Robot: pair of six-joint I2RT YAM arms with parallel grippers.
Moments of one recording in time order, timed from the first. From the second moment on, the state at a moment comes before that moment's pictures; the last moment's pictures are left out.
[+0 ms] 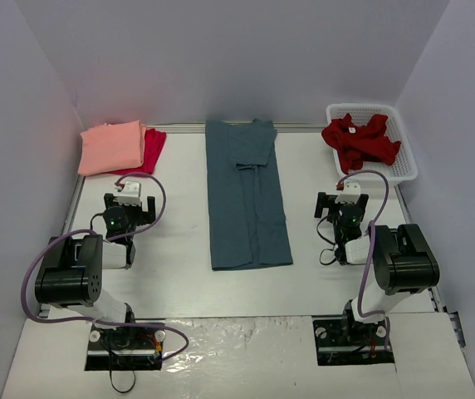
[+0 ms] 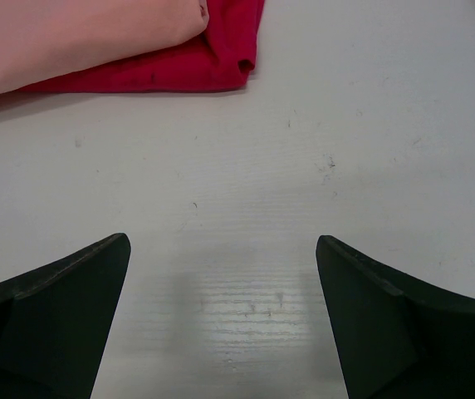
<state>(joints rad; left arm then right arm) 0.05 1.54 0.36 0.95 0.06 0.12 0.04 1.62 0.31 1.06 0.17 -0.02</state>
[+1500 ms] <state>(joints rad) 0.03 1.54 0.36 0.94 -0.02 0.11 0.04 1.62 0.31 1.06 0.17 -0.02</state>
